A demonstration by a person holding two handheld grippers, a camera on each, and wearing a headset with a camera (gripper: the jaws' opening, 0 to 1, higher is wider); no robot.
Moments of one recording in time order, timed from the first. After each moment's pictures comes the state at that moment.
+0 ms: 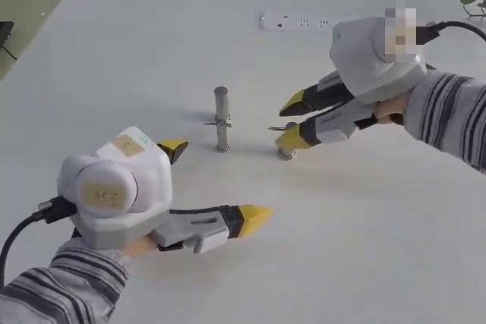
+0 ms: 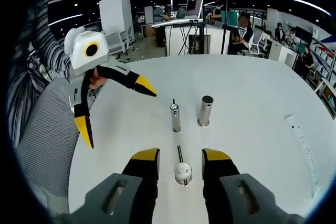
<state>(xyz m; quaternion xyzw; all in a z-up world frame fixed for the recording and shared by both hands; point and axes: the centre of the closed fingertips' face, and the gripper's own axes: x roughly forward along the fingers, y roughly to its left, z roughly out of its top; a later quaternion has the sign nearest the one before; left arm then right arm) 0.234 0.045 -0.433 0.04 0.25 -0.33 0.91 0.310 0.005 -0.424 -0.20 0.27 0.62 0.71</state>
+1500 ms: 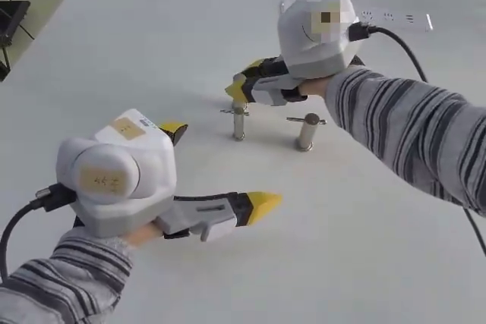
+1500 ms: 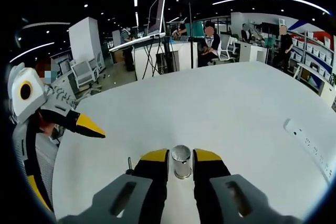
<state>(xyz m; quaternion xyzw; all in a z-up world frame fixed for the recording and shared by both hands) 0.231 0.061 -0.425 0.02 0.24 -0.31 0.92 0.362 0.095 -0.444 -0.15 0.25 0.55 0.78</state>
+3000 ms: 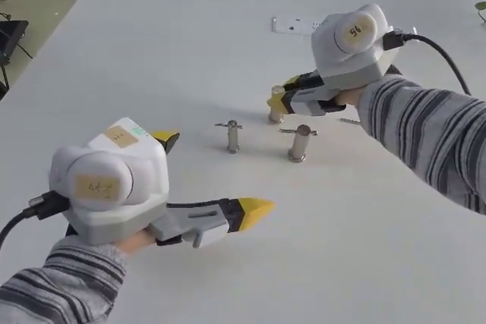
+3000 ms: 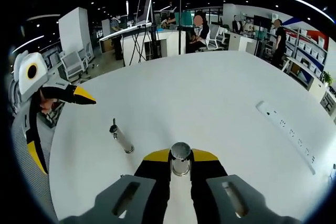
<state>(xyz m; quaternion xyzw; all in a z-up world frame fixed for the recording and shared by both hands) 0.234 0.063 -0.418 0.03 0.24 -0.30 0.92 0.375 0.012 -0.444 -0.18 0.29 0.50 0.80</state>
